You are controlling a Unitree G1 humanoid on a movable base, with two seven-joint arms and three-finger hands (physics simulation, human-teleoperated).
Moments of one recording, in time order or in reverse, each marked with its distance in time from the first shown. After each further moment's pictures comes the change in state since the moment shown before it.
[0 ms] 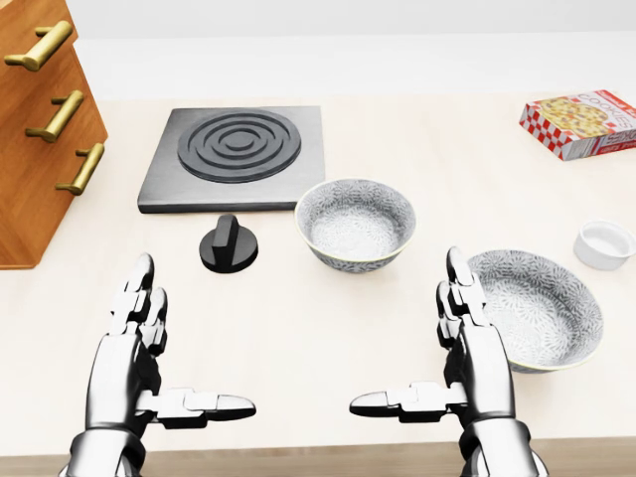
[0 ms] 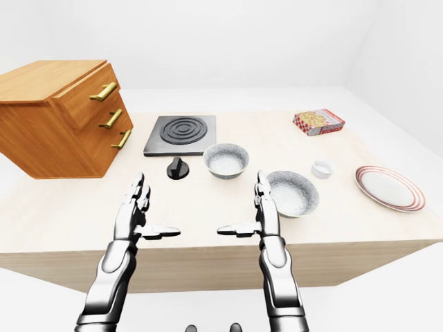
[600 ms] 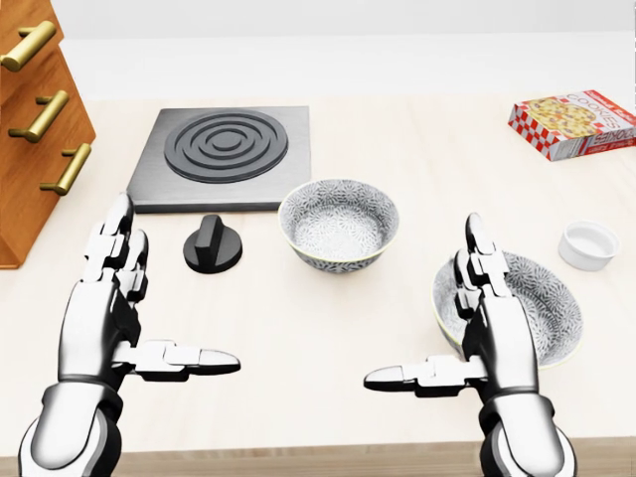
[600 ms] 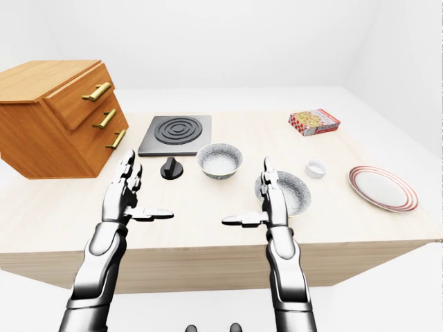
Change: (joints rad) left arm -0.116 0.049 0.048 -0.104 0.005 0.083 -0.035; right arm -0.042 -0.019 -0.051 -0.120 -0.019 0.089 0.031
